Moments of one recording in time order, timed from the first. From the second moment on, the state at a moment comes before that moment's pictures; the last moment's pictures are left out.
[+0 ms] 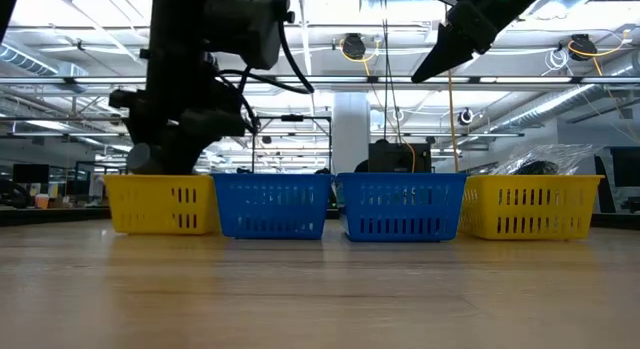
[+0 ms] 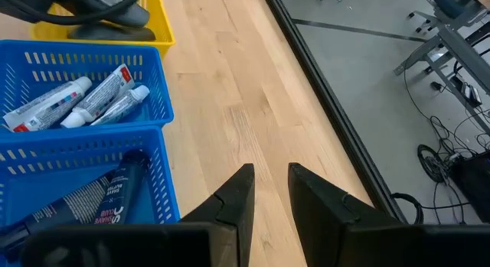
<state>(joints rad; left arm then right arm) -0.13 1.82 1.25 -1.22 -0.24 -1.16 0.07 1.14 0.88 -0.42 0.55 -0.01</state>
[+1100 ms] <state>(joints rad) -0.15 1.72 1.32 -1.20 -0.47 -1.02 0.07 1.14 0.88 -0.42 0.54 -0.01</state>
